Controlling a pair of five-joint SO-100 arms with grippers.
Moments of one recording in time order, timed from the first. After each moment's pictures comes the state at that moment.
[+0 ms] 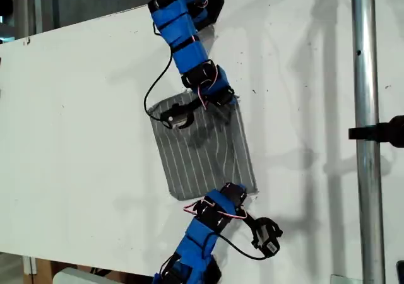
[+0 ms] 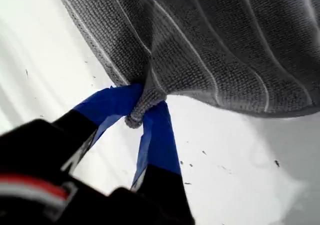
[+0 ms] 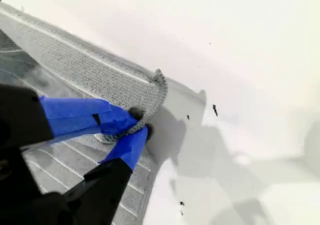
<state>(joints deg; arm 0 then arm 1) 21.1 75.4 80.5 76.4 -87.8 -17.9 84.0 95.6 70.0 68.3</state>
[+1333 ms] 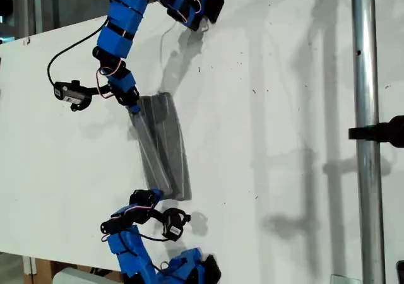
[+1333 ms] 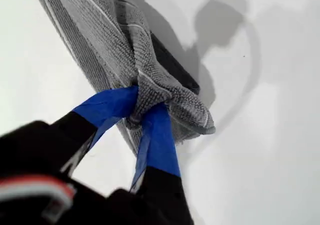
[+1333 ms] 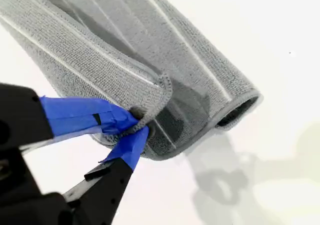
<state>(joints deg) -29.5 96.2 94.4 83.4 -55.1 32.2 98.4 99.1 54.7 25.6</state>
